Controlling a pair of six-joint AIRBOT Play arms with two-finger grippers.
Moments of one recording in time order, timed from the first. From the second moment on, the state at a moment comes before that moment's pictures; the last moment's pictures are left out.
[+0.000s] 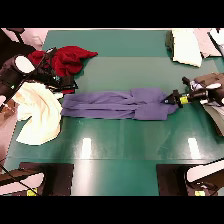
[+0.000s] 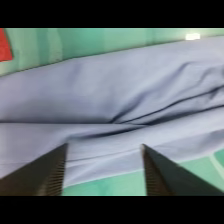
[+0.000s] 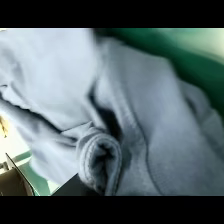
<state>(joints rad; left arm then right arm) -0.11 -1.29 1.26 1.17 -1.09 -1.56 -0.34 -1.74 1.19 -0.66 1.38 1.07</state>
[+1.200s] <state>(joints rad) -0.76 -1.84 1.44 0.59 -0.47 -1.29 -0.24 -1.34 1.40 -0.78 1.66 1.11</state>
